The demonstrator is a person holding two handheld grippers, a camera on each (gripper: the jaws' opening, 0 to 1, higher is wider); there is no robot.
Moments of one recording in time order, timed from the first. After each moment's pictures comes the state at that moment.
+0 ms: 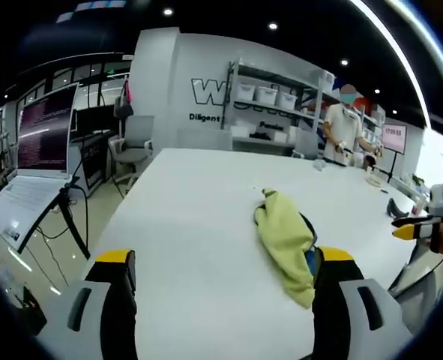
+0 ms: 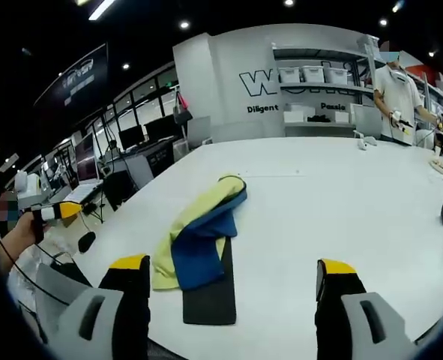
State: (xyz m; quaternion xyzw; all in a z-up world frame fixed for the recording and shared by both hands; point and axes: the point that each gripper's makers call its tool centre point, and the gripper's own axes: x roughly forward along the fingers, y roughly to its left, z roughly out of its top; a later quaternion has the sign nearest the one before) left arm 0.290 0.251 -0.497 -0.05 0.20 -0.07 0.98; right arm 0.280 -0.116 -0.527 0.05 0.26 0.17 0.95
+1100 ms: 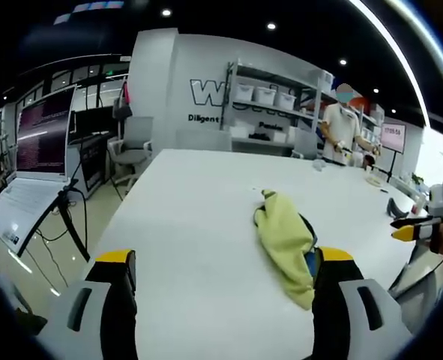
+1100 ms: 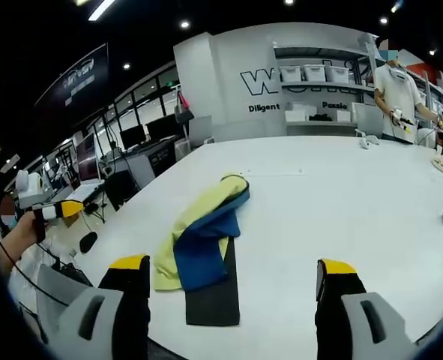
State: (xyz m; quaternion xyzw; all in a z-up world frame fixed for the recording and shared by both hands) left arm 0.293 0.250 -0.496 -0.05 0.20 -0.07 0.98; right arm 0.282 -0.111 -0.528 0.05 0.26 0.18 0.95
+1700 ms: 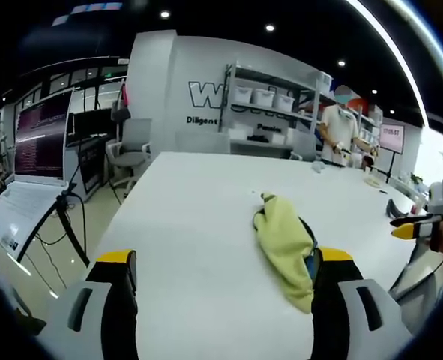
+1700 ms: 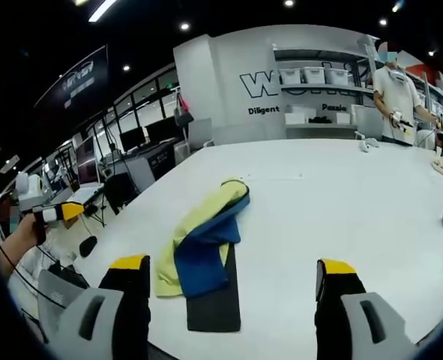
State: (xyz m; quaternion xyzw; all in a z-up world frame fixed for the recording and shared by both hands) left arm 0.299 0.250 -0.489 -0.05 0.19 -0.08 0.98; right arm 0.289 -0.109 -0.518 0.05 0.25 0.17 0.95
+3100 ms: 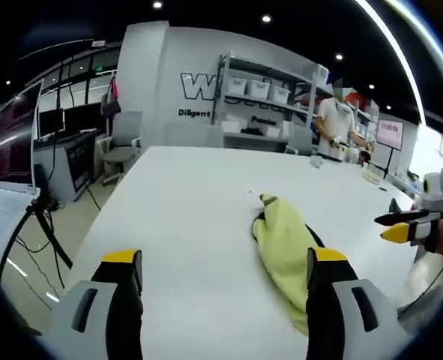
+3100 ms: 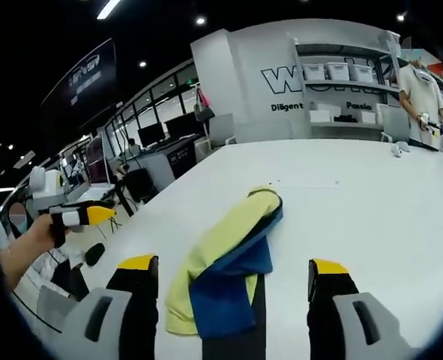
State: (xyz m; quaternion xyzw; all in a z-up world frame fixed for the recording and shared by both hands) left arm 0.382 0.228 -0.510 -0.05 0.22 -0.10 0.97; right arm 0.368 -0.038 -0.528 0.06 0.26 0.24 0.93
